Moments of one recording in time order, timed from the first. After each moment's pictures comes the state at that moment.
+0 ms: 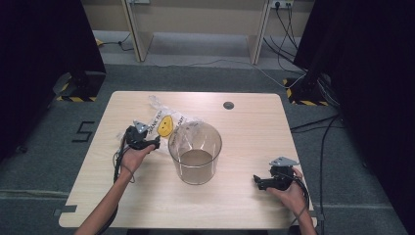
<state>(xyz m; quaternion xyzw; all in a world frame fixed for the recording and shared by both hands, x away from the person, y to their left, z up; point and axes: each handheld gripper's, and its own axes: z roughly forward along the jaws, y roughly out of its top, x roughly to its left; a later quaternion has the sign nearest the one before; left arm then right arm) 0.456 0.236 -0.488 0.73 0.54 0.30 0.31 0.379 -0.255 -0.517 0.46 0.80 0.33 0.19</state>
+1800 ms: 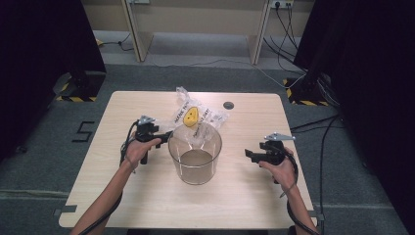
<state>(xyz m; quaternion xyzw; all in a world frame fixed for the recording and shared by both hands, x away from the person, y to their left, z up) 0.478 0.229 -0.487 0.72 0.50 0.18 0.45 0.447 -0.230 -0.482 0.46 0.77 0.41 0.15</state>
